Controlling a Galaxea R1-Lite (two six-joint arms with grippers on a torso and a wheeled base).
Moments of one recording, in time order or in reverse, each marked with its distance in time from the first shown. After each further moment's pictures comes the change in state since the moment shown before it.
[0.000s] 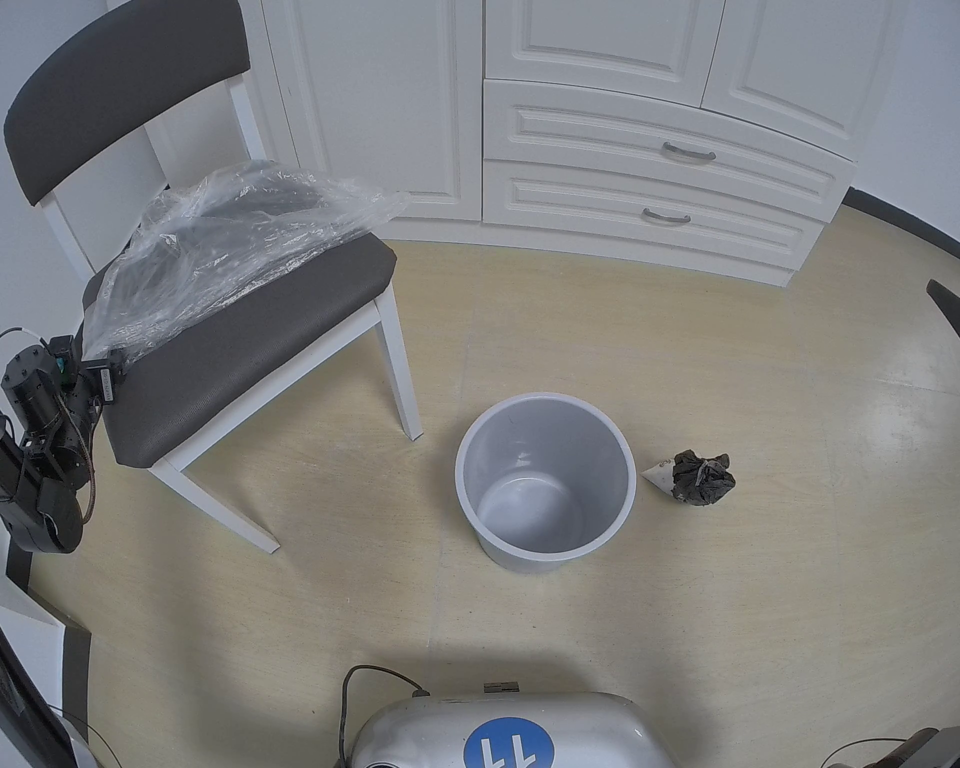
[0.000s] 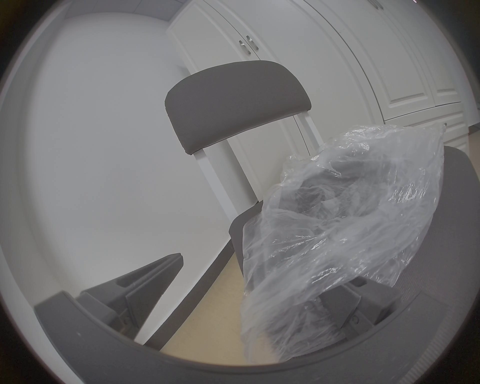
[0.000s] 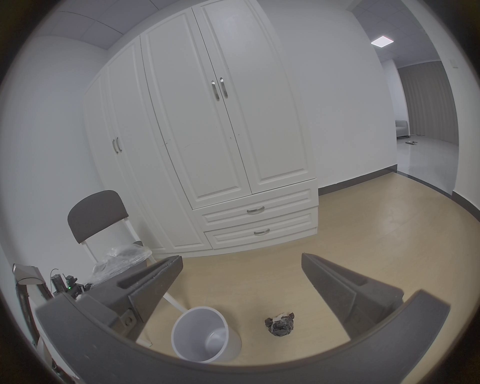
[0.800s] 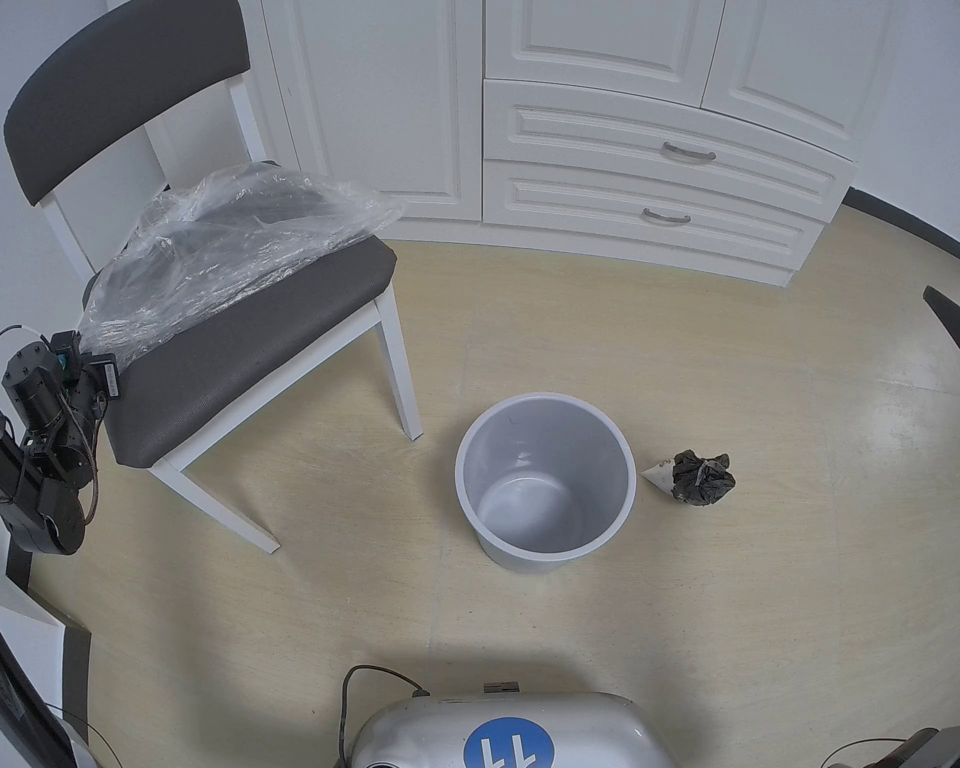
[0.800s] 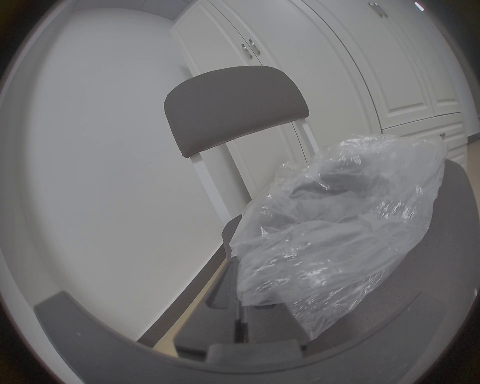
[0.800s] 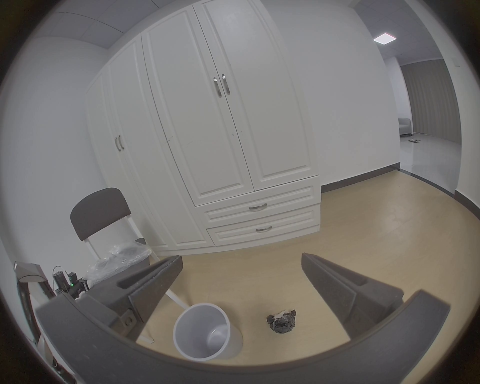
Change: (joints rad) left arm -0.030 -0.019 0.010 -0.003 0.000 -0.032; right arm 0.003 -0.001 0.012 0.000 0.017 -0.001
